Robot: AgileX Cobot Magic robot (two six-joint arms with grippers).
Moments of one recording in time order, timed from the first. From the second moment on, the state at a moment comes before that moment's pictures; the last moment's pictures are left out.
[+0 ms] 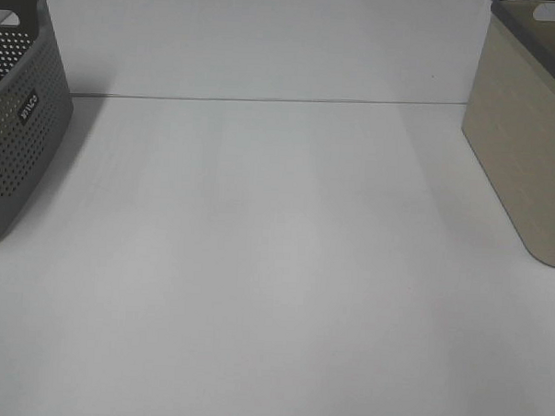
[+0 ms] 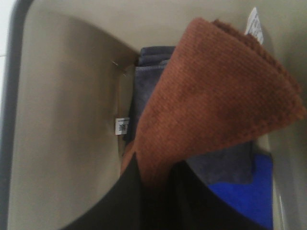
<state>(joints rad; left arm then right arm) 0.01 0.00 -0.50 -0.03 1.05 0.03 -0.36 2.15 -2.21 0.40 1.22 -0.32</state>
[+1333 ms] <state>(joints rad) 0.01 0.00 -0.50 -0.03 1.05 0.03 -0.06 1.90 -2.07 0.23 1.22 -0.15</state>
